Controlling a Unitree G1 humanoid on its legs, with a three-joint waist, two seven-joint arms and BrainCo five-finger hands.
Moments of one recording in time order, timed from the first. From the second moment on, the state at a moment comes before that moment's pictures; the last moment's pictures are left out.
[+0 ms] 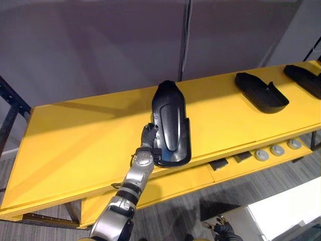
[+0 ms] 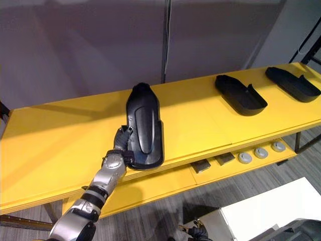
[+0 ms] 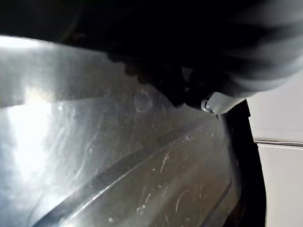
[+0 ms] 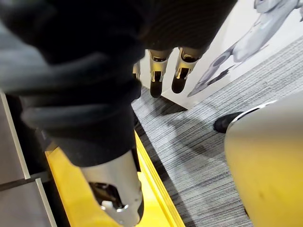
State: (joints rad) left arm -0.61 0.01 -0.18 0.66 -0.25 -0.03 0.32; right arm 0.11 -0.03 -0.18 0.85 0.07 -0.02 -0.02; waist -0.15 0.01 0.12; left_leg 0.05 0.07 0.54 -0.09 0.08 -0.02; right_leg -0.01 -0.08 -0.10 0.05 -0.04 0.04
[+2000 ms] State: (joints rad) left arm -0.57 0.08 -0.63 0.15 -0.16 -0.13 0.03; right arm 0.08 -0.11 -0.10 0.91 0.13 -0.04 -0.02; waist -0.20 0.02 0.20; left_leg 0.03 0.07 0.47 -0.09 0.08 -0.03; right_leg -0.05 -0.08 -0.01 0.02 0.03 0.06
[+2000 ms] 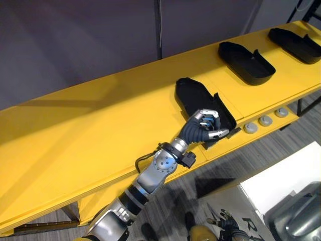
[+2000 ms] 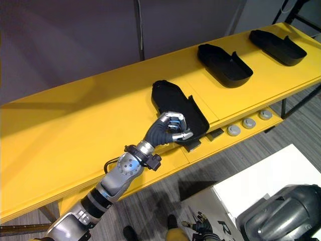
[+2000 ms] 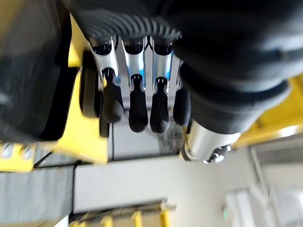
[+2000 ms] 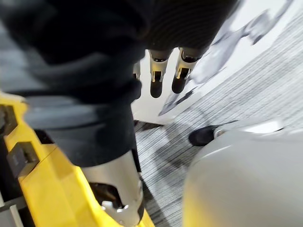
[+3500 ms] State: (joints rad) left arm -0.85 0.02 -0.40 0.56 0.02 -0.09 0.19; right arm 0.07 -0.11 -0.14 0.88 0.13 -0.06 -0.05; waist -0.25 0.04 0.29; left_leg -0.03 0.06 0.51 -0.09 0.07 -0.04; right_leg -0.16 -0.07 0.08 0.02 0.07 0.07
